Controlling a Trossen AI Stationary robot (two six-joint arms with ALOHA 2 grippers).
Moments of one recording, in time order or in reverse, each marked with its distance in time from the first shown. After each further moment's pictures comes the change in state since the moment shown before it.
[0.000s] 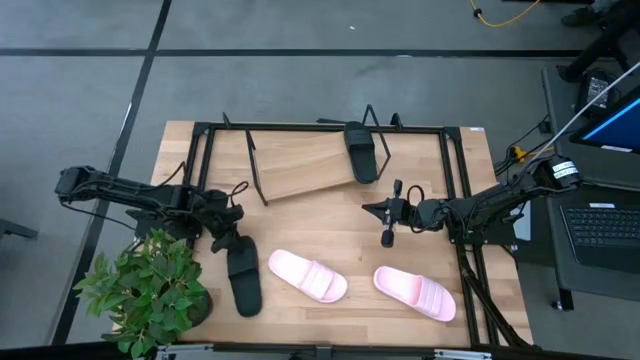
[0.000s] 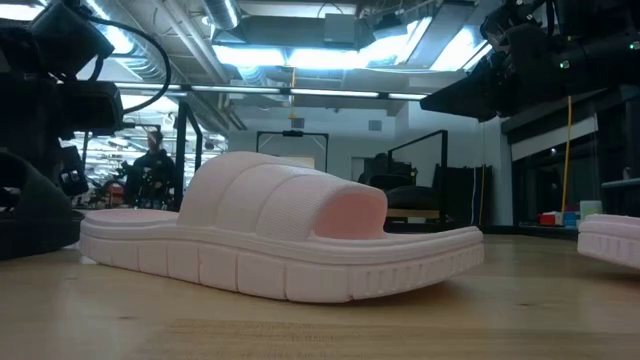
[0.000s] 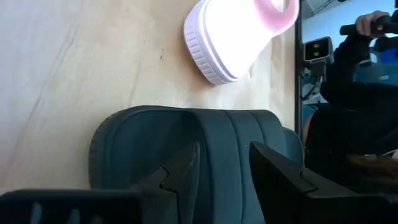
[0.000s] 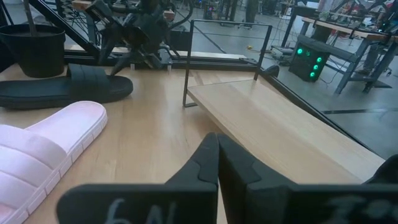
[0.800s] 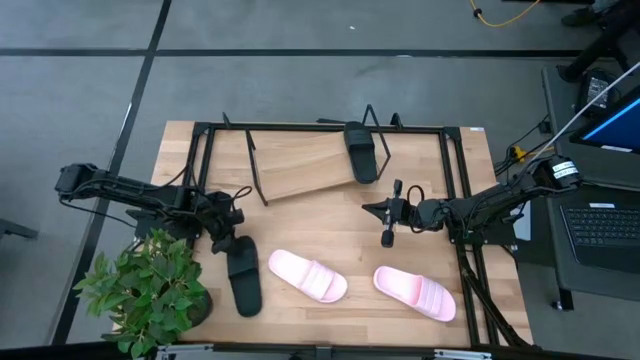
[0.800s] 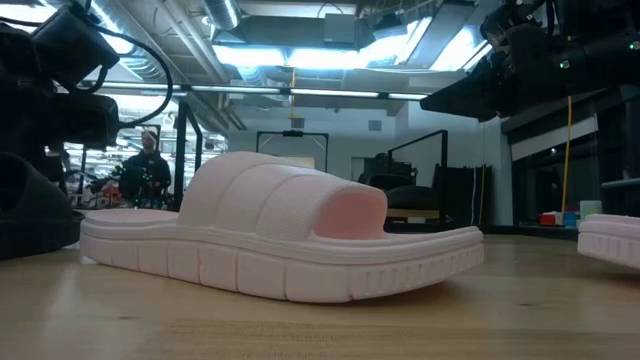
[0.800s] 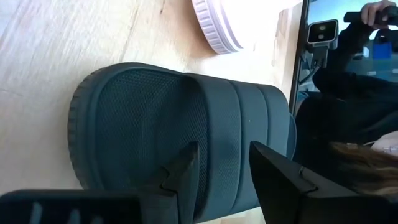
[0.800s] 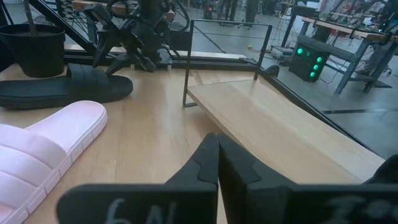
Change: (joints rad) left arm 0.000 0.078 0.000 0.010 0.098 -0.079; right arm 0.000 0.000 0.000 -0.001 0.000 0.000
